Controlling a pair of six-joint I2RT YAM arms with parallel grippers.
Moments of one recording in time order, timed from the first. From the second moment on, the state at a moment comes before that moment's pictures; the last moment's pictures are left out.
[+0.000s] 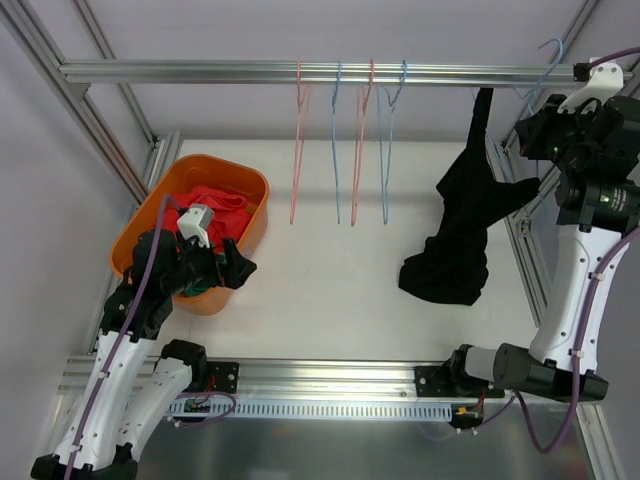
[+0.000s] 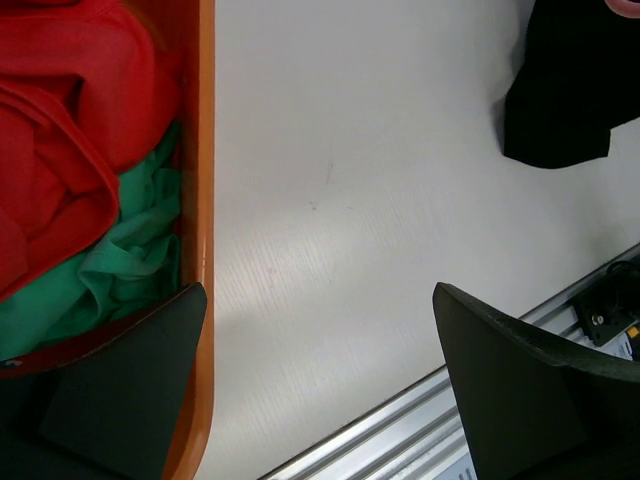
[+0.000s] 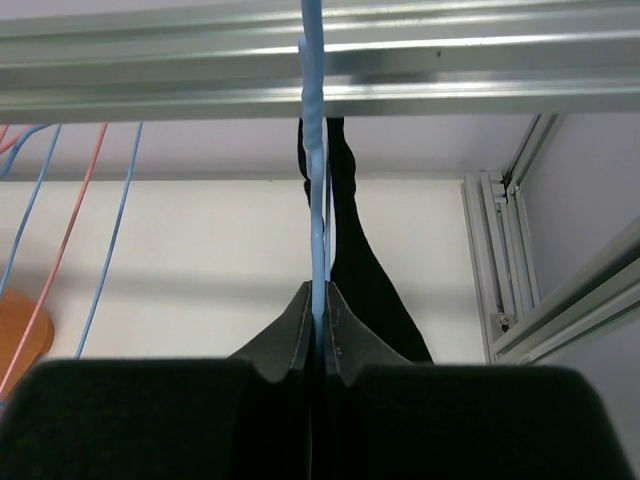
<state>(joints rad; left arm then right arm) -0.22 0.59 0.80 -0.72 0.33 -0.25 -0.22 1.29 1.86 -0.76 -0.33 0.03</state>
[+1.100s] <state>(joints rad) -1.09 1.62 1.90 -0.32 0.26 -0.17 -0.04 0.52 1.78 -1.30 -0.29 0.10</state>
